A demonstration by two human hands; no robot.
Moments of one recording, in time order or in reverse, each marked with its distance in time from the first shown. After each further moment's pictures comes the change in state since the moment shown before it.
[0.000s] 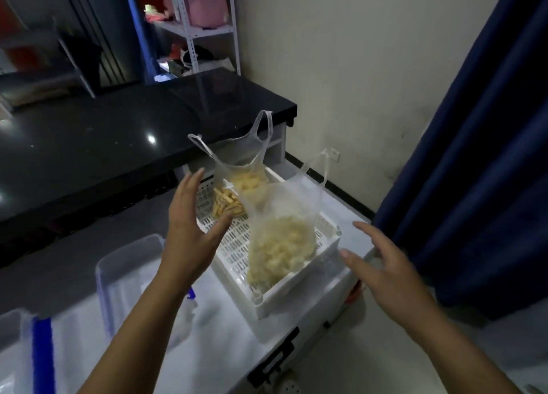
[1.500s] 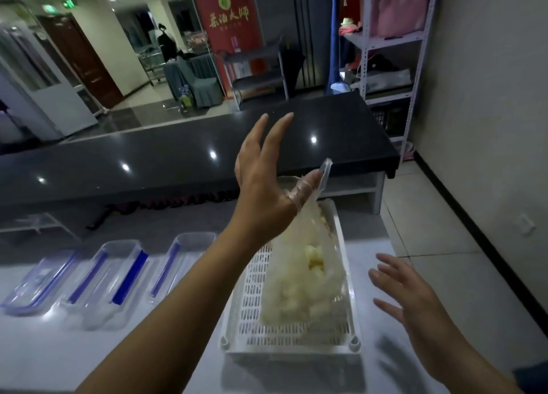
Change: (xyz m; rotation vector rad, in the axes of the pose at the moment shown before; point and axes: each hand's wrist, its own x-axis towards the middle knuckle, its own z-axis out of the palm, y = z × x) left_hand 0.130 0.156 0.118 0.423 0.421 -0.013; right_hand 0.242 0.009 -0.059 0.419 -0.692 0.094
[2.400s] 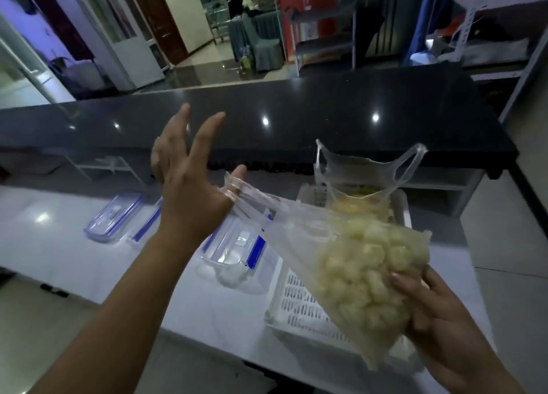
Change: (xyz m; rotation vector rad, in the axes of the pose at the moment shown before) left_hand -0.050 -0.094 -0.131 0.613 0.241 -0.129; right_hand 0.031 0.016 0.054 0.380 -0.370 0.125
